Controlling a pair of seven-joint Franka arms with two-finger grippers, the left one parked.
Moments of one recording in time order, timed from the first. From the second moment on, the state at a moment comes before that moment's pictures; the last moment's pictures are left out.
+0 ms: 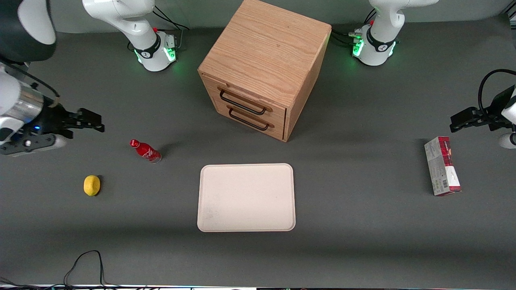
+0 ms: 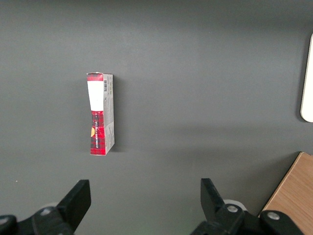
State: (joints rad) arm 0.13 0.13 -0.01 -1.53 0.06 1.58 -0.08
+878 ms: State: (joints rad) arm 0.45 0.29 0.04 -1.37 0.09 1.58 -0.12
